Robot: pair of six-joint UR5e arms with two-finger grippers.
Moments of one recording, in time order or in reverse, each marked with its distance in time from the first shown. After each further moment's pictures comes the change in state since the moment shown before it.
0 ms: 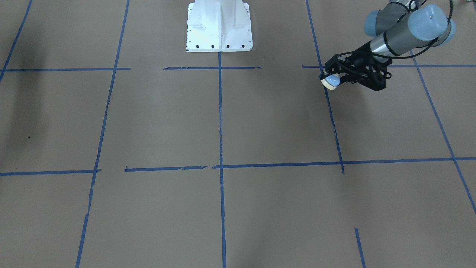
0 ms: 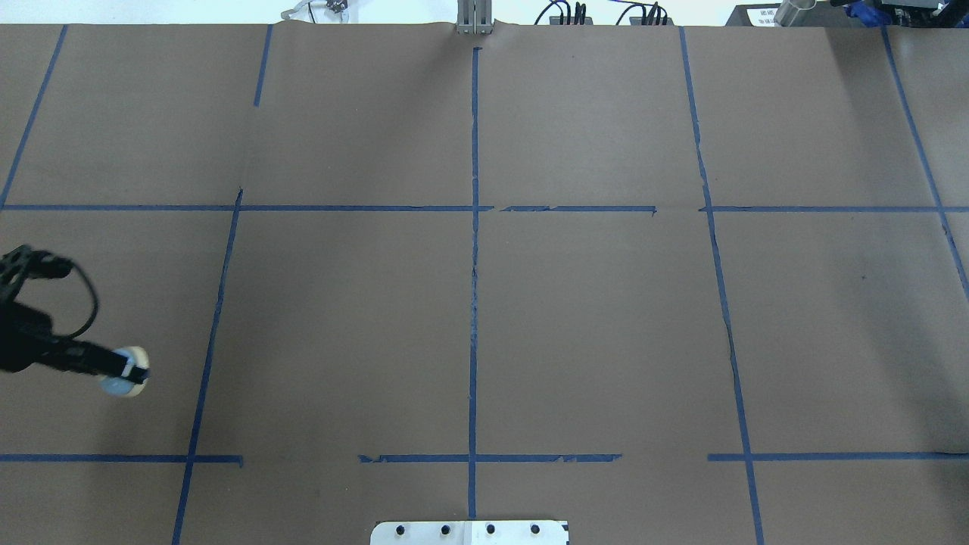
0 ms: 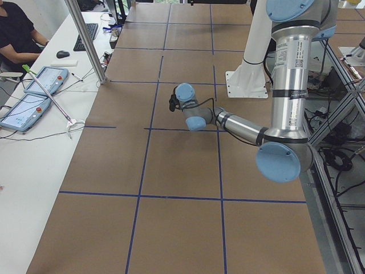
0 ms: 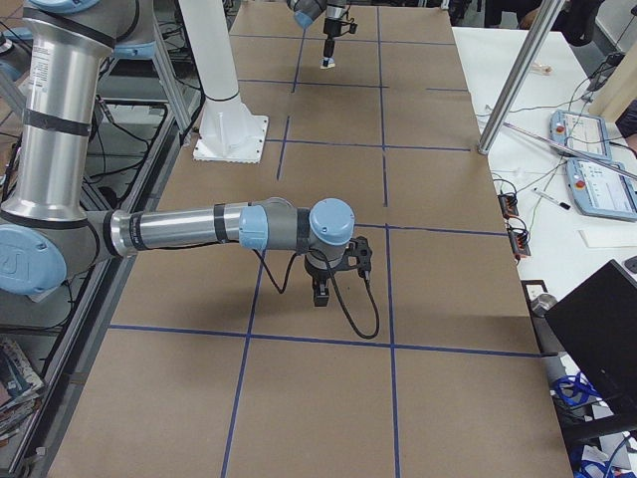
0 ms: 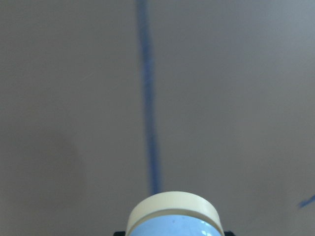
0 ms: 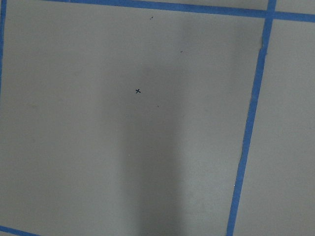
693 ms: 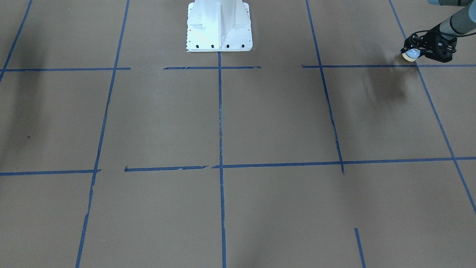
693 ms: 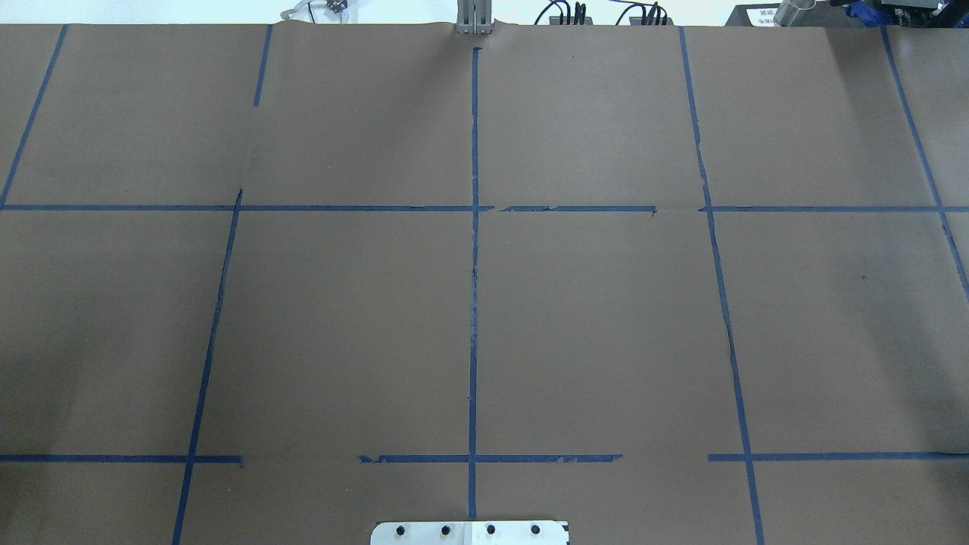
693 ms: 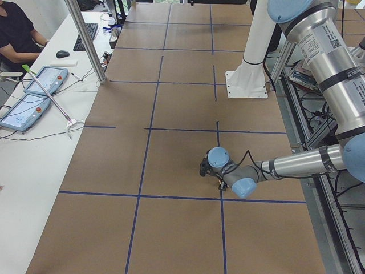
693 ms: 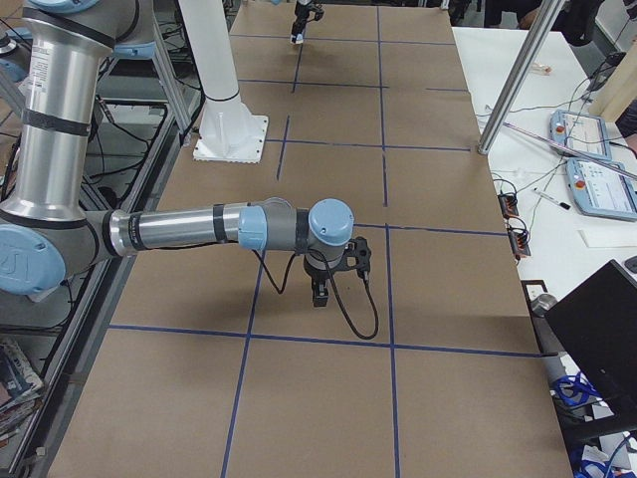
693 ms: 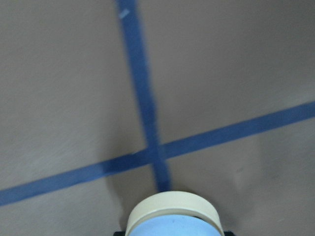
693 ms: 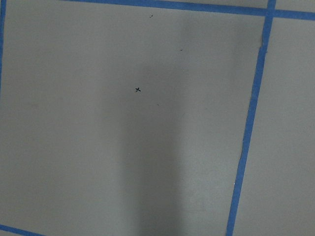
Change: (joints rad) left arm -0.013 0.609 0.124 -0.311 0.016 0.446; right arm 0.000 -0.005 0.001 0.000 0.001 -0.002
